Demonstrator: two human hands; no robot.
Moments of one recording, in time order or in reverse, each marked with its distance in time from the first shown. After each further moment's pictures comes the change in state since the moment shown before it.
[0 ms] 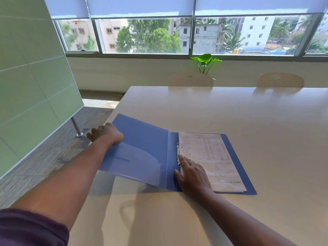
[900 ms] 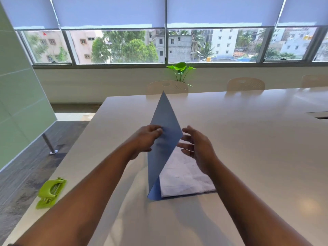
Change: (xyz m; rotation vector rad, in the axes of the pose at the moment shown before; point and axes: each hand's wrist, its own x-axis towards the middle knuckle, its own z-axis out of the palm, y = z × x) left_hand -0.117 0.119 -0.006 -0.790 -0.539 0.638; right_hand 0.018 0.008 -0.139 1.225 0.170 0.322
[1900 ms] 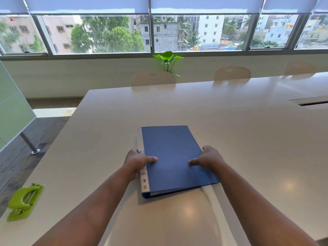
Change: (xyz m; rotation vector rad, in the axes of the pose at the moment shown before) left_hand 0.045 -0.103 0.066 -0.317 0.129 -0.329; right_hand 0.038 0.061 -0.100 -1.096 0.139 0.345
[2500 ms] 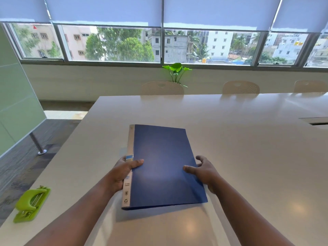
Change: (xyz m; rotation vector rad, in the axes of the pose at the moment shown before) left_hand 0.003 -0.008 -0.060 -0.401 -0.139 0.016; right_hand -0.010 -0.025 0.024 0.670 -0.147 -0.037
